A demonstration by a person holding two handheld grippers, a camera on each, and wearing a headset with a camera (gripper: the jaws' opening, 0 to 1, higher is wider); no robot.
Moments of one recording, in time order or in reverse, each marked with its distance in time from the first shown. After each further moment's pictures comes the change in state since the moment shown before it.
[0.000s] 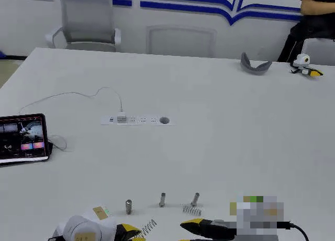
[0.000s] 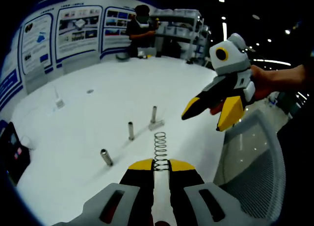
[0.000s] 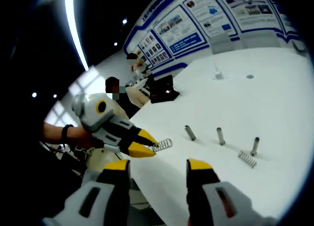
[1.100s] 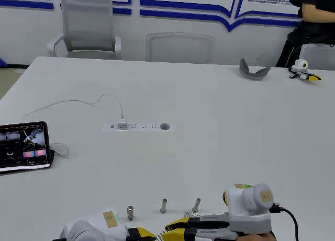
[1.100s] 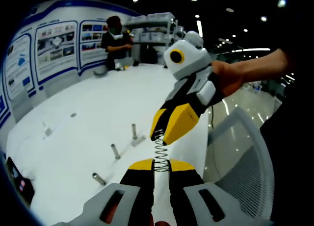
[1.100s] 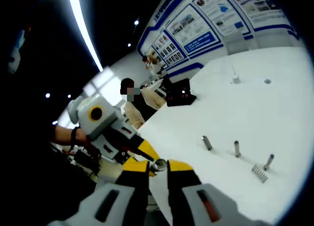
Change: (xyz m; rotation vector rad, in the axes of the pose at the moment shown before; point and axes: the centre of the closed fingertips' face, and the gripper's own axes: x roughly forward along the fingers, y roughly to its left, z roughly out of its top) left arm -0.009 -0.037 0.029 0.169 -0.033 -0.131; right arm 0.007 0.021 0.022 -0.017 0.015 0.131
